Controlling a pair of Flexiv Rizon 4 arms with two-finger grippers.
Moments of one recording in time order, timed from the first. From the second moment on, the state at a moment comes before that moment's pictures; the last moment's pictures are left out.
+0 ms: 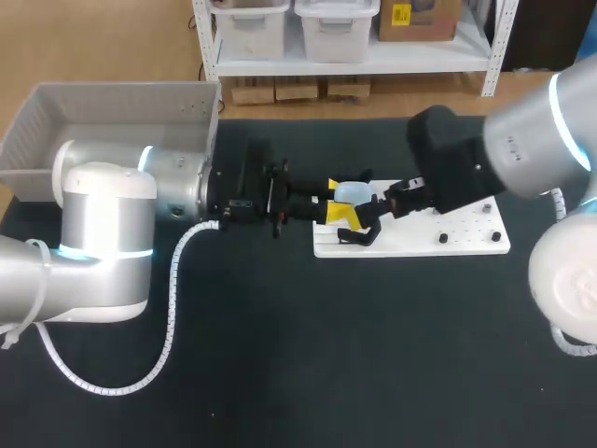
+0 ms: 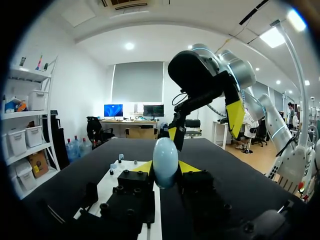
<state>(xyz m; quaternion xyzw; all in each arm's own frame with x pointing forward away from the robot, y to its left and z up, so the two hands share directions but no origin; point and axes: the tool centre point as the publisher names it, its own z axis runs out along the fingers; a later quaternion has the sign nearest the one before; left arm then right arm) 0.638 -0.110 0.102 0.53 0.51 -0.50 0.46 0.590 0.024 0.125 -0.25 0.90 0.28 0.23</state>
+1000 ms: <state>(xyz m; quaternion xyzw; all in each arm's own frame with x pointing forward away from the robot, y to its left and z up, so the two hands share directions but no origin) 0.638 -0.110 0.102 0.53 0.51 -0.50 0.46 0.617 0.020 0.107 -0.21 0.91 0.28 0.21</state>
